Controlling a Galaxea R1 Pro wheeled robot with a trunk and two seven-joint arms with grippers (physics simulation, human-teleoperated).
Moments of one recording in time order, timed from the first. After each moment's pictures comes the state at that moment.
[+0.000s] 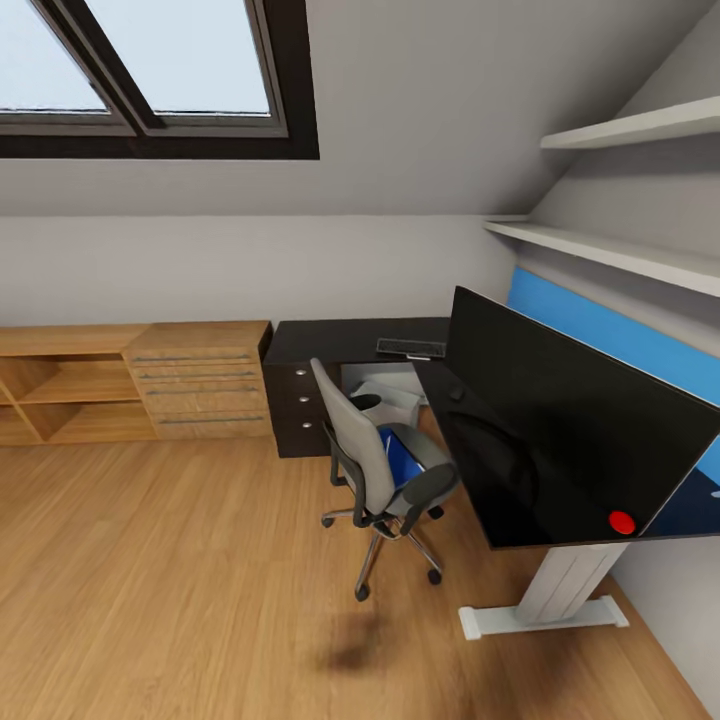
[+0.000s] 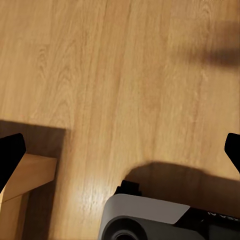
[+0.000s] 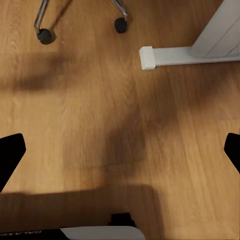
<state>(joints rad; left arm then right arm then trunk) -0.29 -0.05 -0.05 -0.02 0.15 -0.40 0.22 -0.23 0.06 0.00 0.02 0.06 -0.68 -0.19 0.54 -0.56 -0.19</state>
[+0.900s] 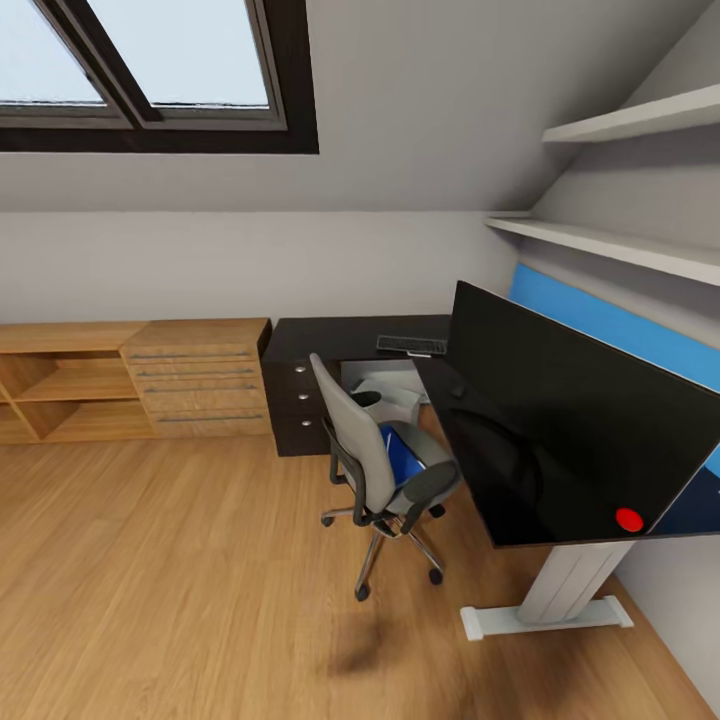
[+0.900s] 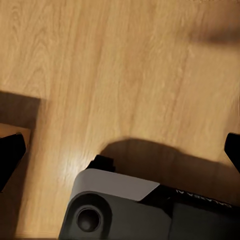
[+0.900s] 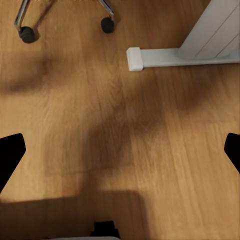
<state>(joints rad) -0.29 -0.10 -0.04 -0.10 0.23 -0.22 0.23 -0.23 0.02 0.00 0.02 0.06 -0.68 -0.19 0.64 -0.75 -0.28</state>
